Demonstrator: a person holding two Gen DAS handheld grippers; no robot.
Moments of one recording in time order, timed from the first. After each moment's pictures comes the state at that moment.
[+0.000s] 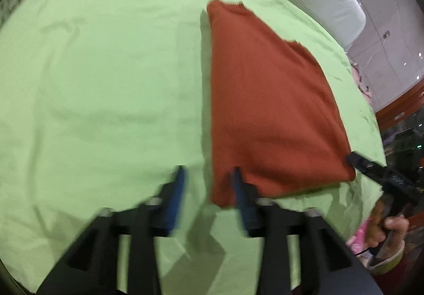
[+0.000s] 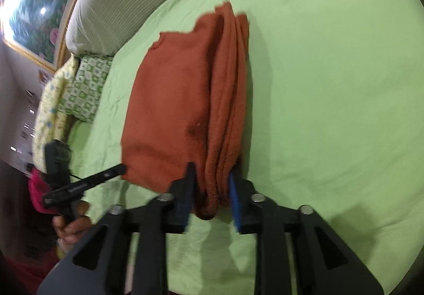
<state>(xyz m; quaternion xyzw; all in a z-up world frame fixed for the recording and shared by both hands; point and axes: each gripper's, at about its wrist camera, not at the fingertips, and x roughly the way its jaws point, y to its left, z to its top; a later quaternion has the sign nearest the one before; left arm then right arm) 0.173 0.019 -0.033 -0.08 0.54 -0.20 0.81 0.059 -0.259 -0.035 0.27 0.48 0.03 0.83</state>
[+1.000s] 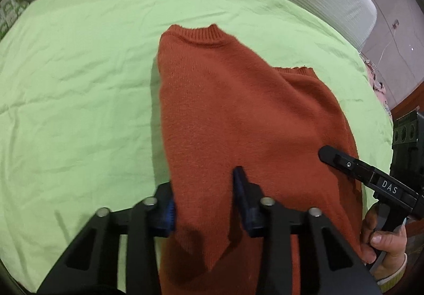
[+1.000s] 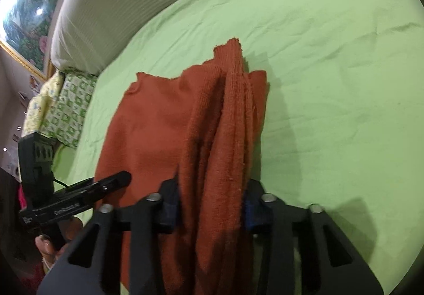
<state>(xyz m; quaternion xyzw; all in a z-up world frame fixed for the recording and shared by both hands) 0.290 -0.078 -0.047 -0.02 0.53 -0.18 0.83 0.167 -0.280 -0.060 0.26 0.46 0.03 0.85</state>
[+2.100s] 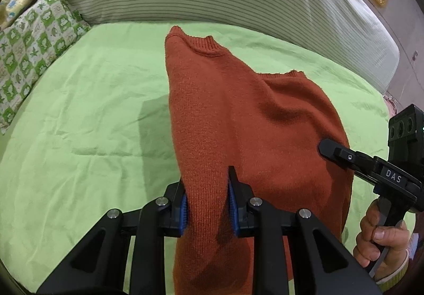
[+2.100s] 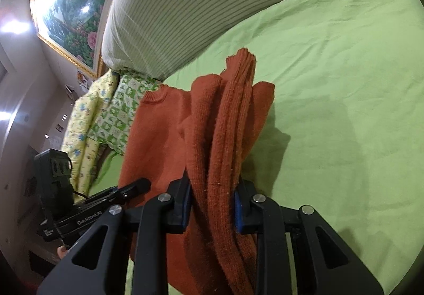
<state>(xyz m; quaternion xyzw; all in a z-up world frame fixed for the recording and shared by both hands) 0.329 0.042 0.014 -0.03 0.47 -0.10 0.88 0.257 -0.197 -0.024 0.28 0.41 0.16 0.85</state>
